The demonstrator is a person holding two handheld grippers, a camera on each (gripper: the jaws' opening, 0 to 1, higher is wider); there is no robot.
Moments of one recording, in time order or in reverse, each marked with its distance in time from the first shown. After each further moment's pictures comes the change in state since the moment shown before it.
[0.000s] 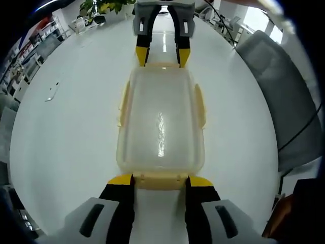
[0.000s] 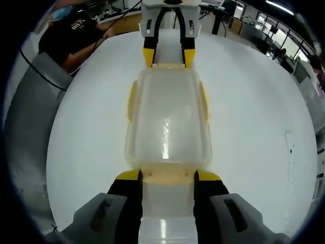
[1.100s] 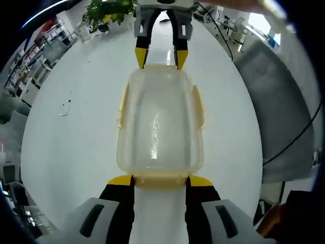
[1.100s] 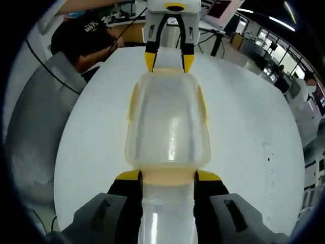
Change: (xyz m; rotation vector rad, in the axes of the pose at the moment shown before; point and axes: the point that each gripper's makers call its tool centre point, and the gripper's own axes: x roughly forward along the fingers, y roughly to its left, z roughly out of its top) left arm -0.055 -0.025 0.054 -0.009 -0.003 0.071; right arm -0.070 0.013 0.007 -0.092 -0.077 -0.064
